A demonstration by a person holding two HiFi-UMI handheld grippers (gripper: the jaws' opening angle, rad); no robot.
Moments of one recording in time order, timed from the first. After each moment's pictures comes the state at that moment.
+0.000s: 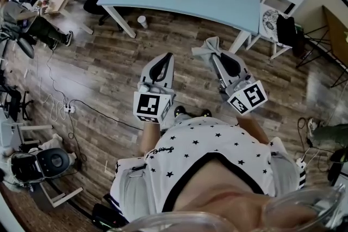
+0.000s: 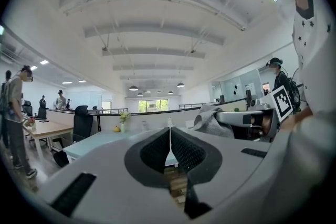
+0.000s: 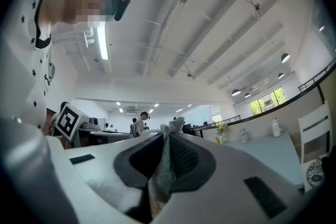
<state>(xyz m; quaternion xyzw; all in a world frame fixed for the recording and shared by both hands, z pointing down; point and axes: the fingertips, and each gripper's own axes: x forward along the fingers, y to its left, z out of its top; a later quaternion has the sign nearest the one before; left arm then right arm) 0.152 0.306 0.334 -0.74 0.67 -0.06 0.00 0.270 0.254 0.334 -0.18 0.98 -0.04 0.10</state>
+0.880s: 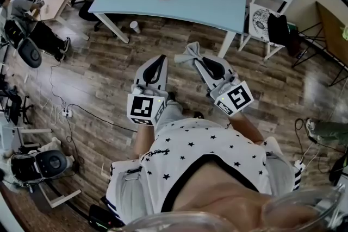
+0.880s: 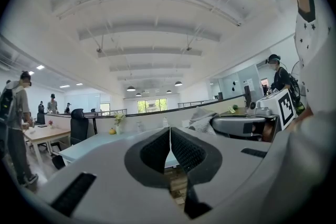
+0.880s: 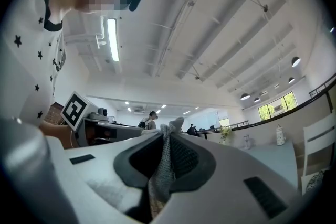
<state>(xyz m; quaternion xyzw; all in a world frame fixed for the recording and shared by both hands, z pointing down) 0.222 0.280 0.326 -0.74 0.66 -0.08 0.01 0.311 0.251 0.335 -0.13 0.99 0.00 0.11</state>
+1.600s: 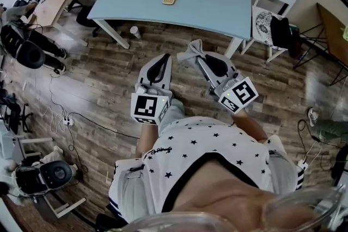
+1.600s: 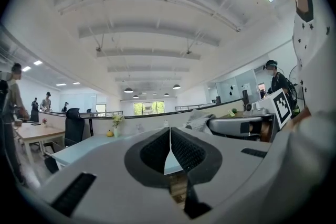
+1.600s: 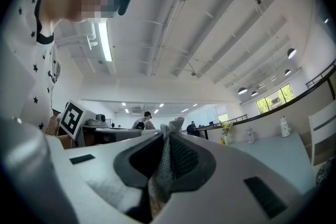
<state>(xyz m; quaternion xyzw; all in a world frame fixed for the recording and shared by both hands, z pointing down) 0.168 0.240 0.327 -0.76 0.65 -0.06 0.02 0.252 0.210 0.335 -0.14 0.98 -0.03 0.10</state>
